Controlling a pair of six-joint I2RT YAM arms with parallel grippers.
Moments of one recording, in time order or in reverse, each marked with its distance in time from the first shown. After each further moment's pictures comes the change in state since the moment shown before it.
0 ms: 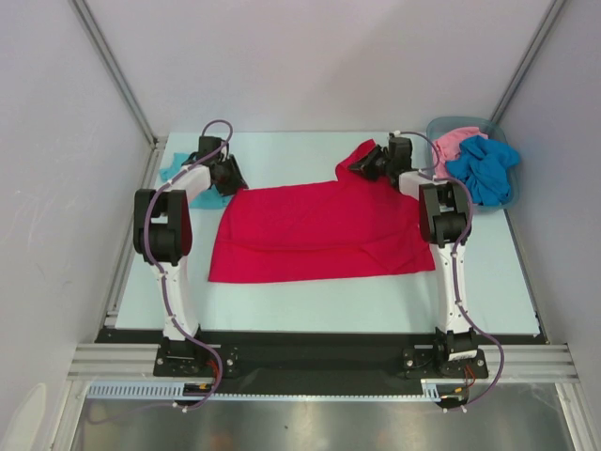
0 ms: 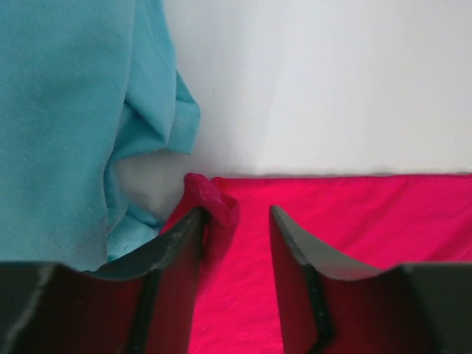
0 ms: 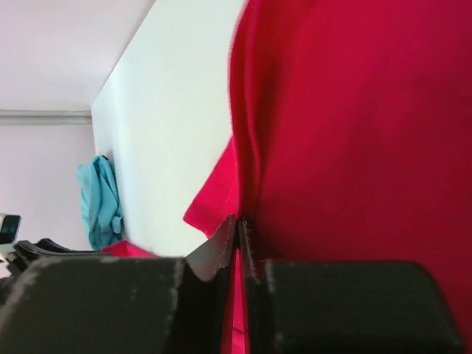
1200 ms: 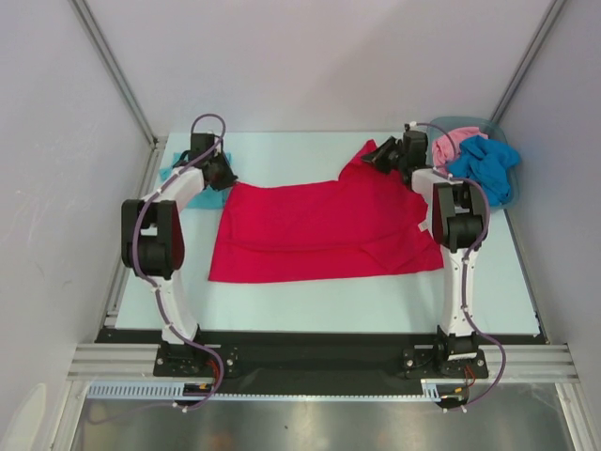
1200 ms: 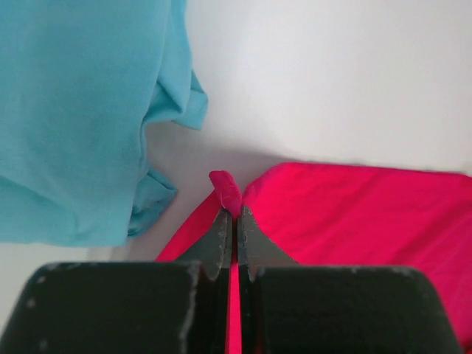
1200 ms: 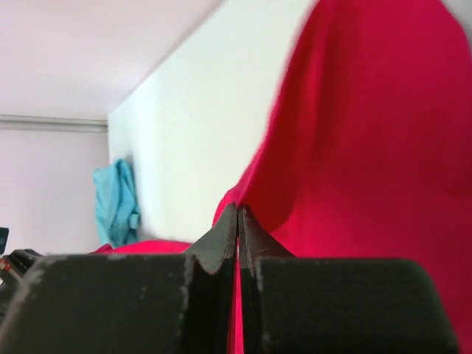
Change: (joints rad) left arm -0.001 -0.153 -0.107 0.029 -0.068 -0.020; right arm -0.045 -0.157 -0.163 0.055 0.044 -0.021
